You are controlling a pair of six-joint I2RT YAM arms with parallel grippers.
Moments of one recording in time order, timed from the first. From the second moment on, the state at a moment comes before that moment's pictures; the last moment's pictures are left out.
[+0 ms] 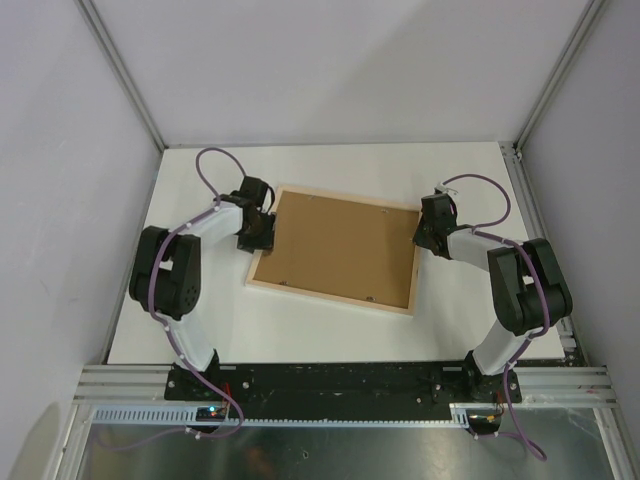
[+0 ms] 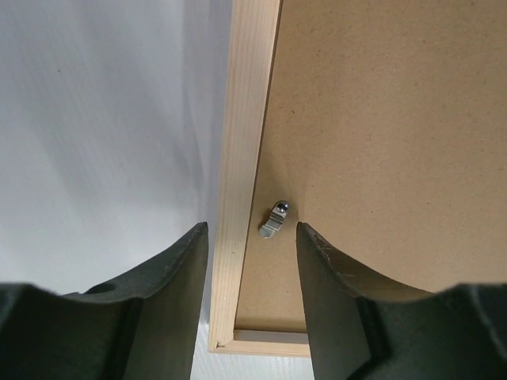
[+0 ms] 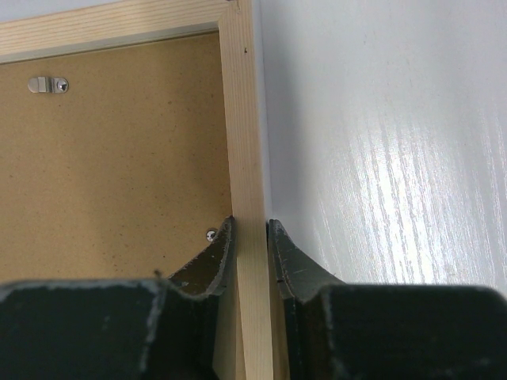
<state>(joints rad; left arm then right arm) -0.27 1.80 1.19 -0.61 -0.05 -0.20 0.26 1.69 0.88 -0.01 0.20 0.52</state>
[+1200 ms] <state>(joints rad) -0.27 1.82 1.20 -0.61 -0.07 -0.20 0.25 1.68 0.88 -0.04 0.18 0.51</state>
